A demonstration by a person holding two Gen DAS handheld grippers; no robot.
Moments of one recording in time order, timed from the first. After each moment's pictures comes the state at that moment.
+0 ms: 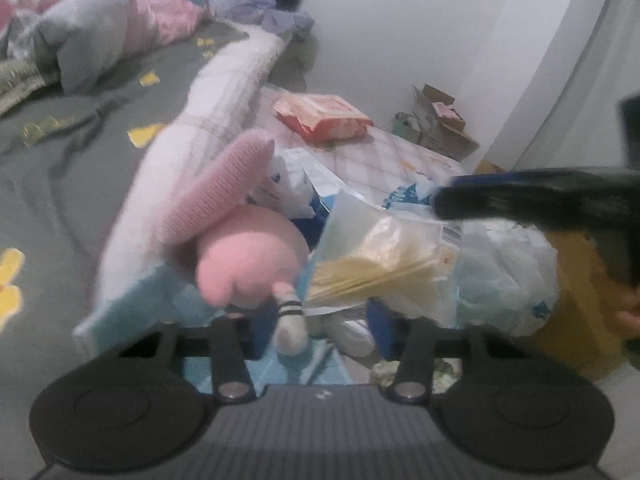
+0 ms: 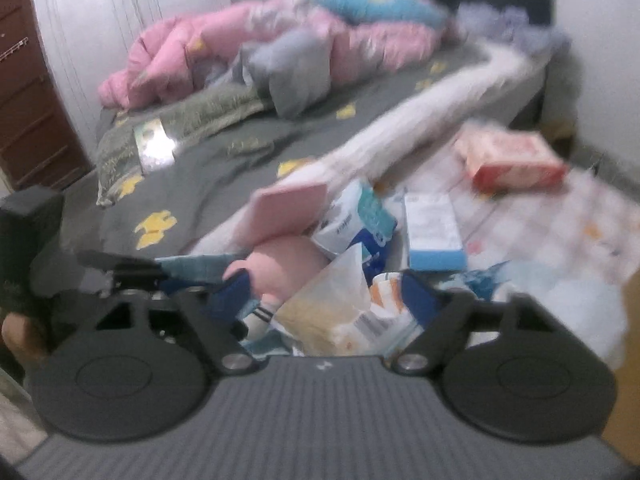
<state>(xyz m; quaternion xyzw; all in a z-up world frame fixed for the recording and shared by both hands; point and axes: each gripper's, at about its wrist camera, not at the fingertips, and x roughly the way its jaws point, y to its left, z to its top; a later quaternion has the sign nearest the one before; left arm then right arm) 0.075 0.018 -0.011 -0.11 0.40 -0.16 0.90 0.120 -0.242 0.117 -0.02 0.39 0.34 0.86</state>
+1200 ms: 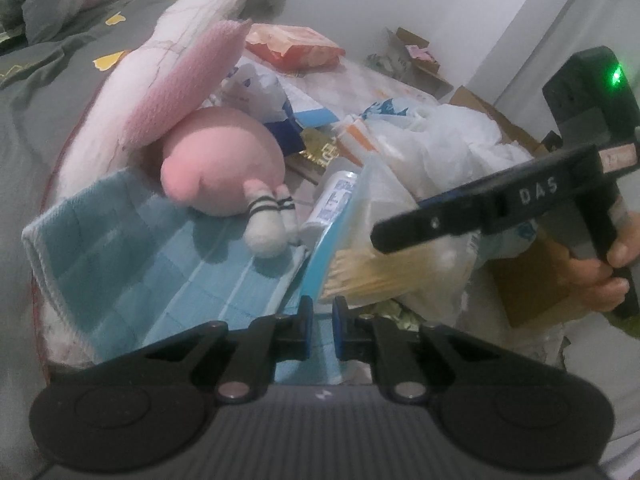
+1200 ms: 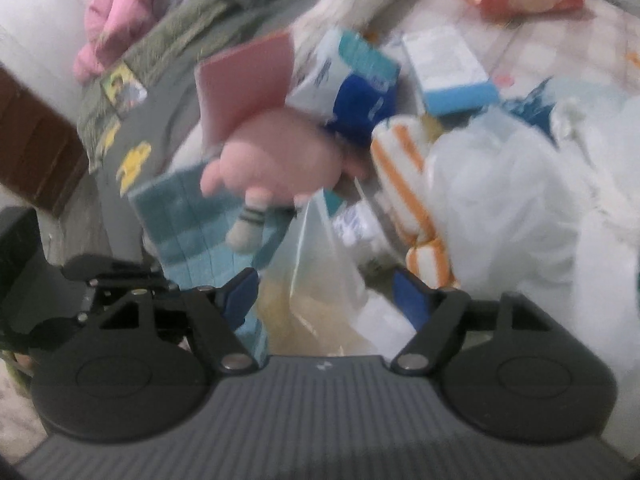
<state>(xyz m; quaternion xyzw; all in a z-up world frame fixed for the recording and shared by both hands) 0.056 0.014 -0.046 -0.09 0.46 -0.22 0.86 0.125 -0.236 0.033 0.05 0.56 0.32 0.76</state>
